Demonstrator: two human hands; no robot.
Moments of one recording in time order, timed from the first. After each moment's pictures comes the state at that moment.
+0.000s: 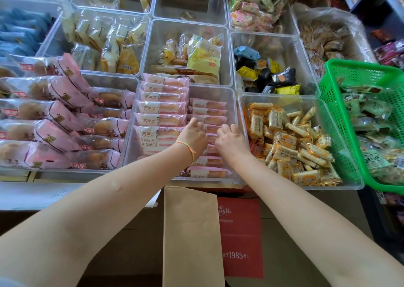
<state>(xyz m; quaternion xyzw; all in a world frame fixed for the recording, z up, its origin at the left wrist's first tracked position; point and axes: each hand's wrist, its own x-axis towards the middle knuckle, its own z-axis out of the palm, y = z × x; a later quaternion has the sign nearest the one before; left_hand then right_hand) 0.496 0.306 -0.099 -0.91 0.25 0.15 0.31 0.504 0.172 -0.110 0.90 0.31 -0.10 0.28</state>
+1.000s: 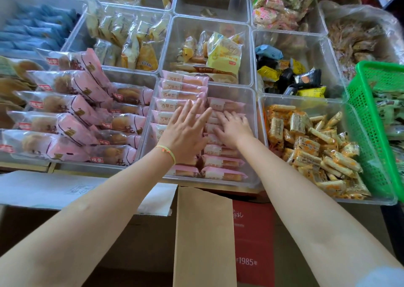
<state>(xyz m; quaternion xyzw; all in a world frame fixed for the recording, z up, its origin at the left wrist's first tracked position) 0.484 0.382 -0.123 -0.99 0.13 0.00 -0.05 0.572 0.202 -0.157 0.96 0.19 -0.20 -0.04</state>
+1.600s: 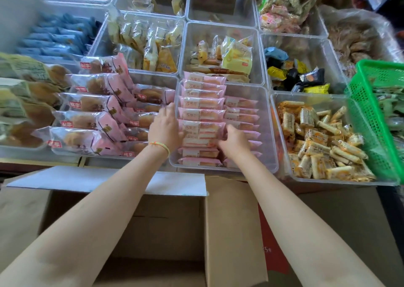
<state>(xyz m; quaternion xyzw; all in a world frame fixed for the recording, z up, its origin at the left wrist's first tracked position) 0.453 0.467 -0.107 -0.97 -0.12 0.02 -0.23 0.474 0.261 -0.120 0.93 -0.01 -0.18 -0.32</state>
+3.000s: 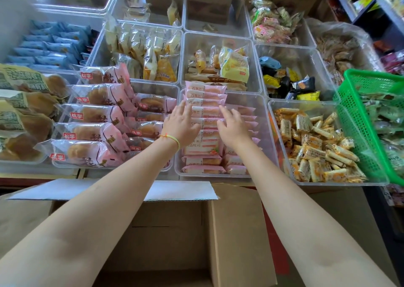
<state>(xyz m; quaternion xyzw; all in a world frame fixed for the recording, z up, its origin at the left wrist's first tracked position) 0.490 0.465 -0.093 -0.97 -0.03 0.09 -0.22 0.505 0.290 -0.077 0.96 0.01 -0.14 -0.25</state>
